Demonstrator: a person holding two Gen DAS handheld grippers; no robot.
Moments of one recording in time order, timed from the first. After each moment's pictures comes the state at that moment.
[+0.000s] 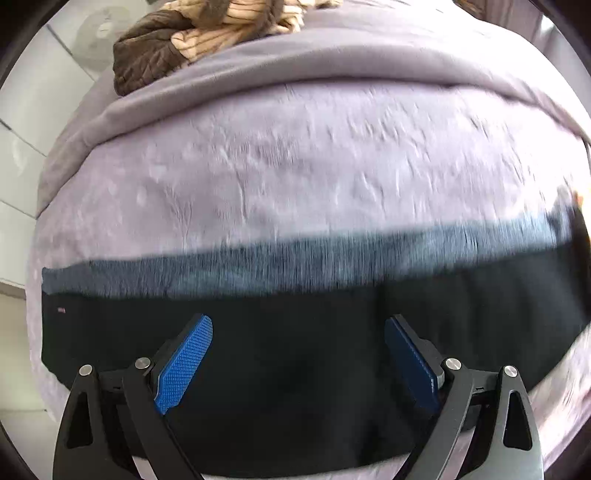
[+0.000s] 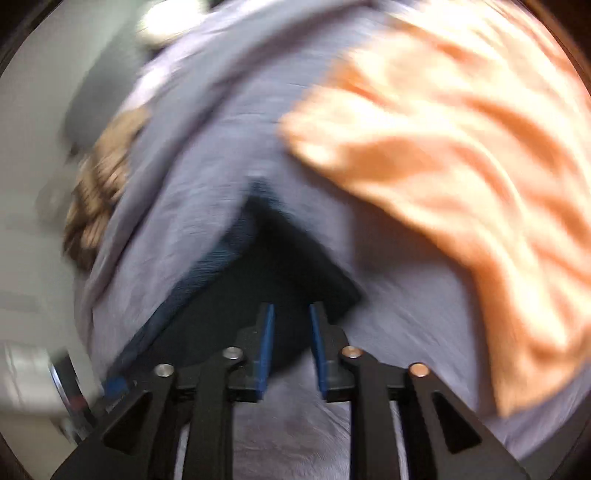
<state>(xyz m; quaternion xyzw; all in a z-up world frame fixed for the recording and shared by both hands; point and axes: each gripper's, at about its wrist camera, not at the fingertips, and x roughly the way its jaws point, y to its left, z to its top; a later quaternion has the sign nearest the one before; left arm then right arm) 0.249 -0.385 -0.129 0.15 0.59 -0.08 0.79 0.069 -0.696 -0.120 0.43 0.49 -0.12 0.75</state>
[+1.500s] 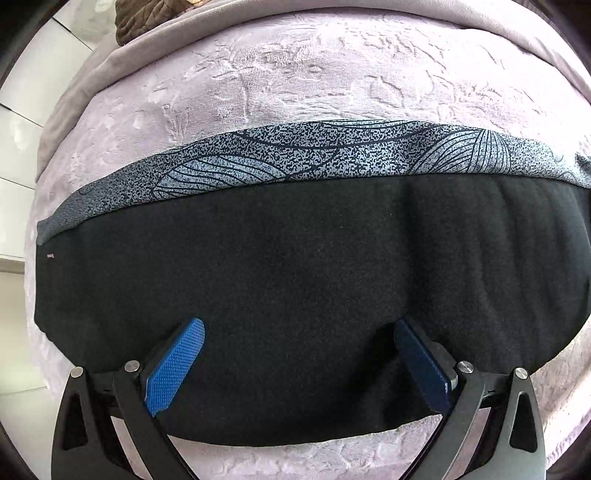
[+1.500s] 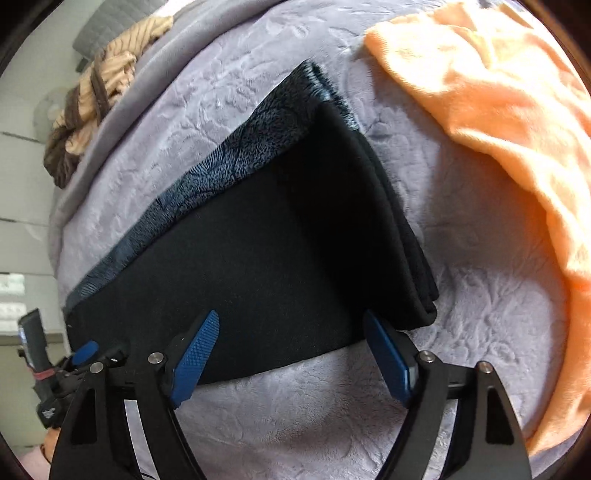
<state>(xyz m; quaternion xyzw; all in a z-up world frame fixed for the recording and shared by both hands) 0.209 -0.364 -0.171 0.17 0.64 -0.05 0.74 0.100 -0.672 -0.158 0.37 0.58 -0.06 0.72</state>
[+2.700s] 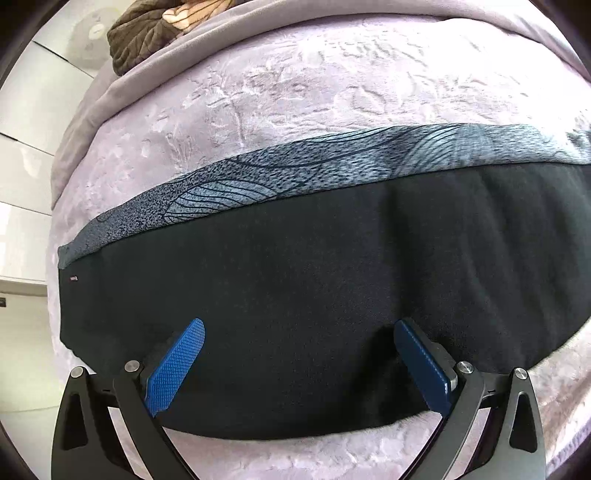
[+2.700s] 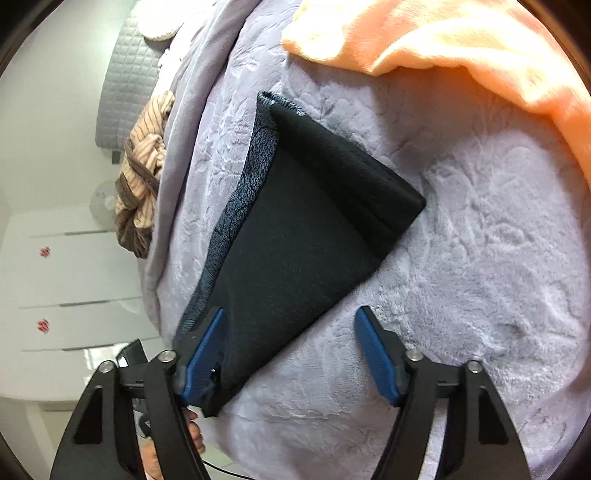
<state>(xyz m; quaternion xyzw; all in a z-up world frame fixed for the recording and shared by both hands) 0.192 -0.423 -0.154 0.22 0.63 -0.05 0.75 0.025 -0.698 -0.167 0.59 0.45 -0.01 0.66</state>
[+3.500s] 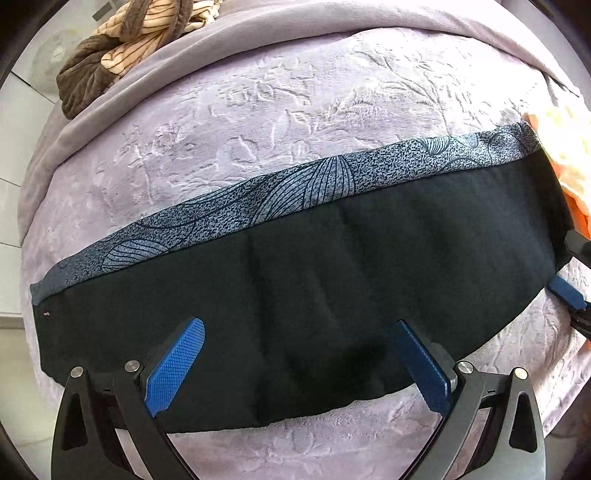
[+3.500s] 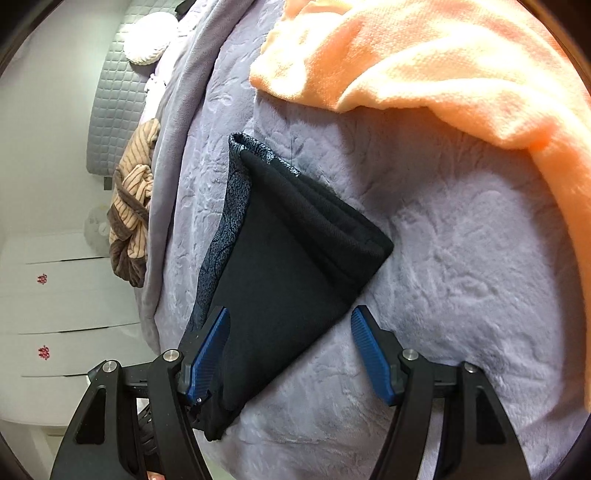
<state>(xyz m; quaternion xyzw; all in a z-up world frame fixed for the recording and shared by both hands) 0.172 -0.516 -0.132 0.21 0.62 -0.14 0.74 0.030 -0.723 -0.177 0.60 0.44 -0.05 0.66</state>
